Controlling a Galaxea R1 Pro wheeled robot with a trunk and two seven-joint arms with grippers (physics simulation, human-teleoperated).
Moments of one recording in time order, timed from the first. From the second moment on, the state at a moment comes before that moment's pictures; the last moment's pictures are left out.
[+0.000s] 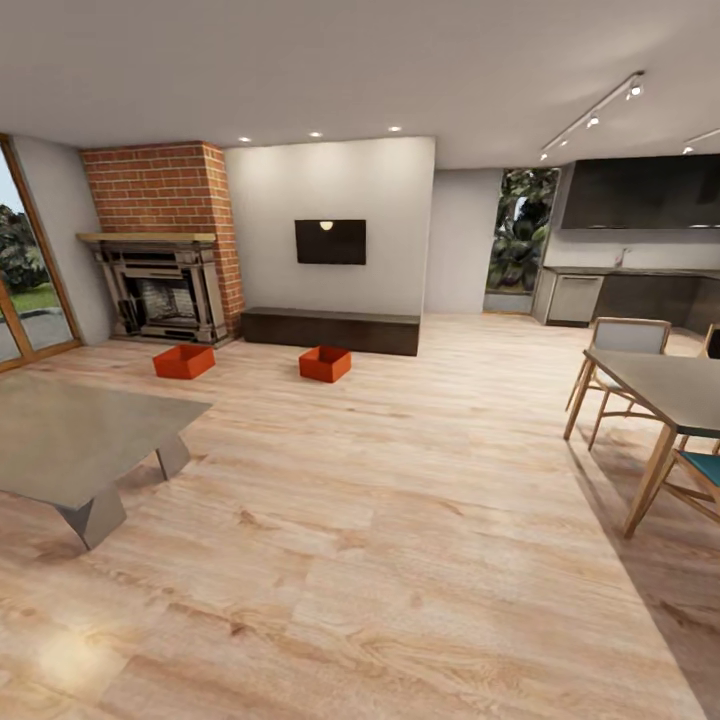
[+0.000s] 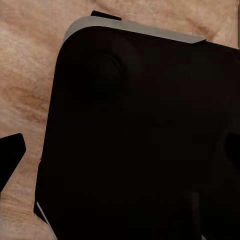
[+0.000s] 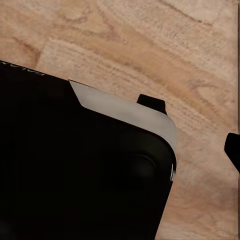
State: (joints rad) left arm 0.00 -0.02 0.03 -0.05 0.21 -0.03 0.01; right arm -0.13 0.00 0.27 0.03 -0.01 -0.16 0.08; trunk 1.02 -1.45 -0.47
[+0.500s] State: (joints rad) left arm 0.00 -0.02 0.03 -0.05 0.21 -0.03 0.01; right arm -0.13 0.00 0.27 0.03 -0.01 -0.16 0.08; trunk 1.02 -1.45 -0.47
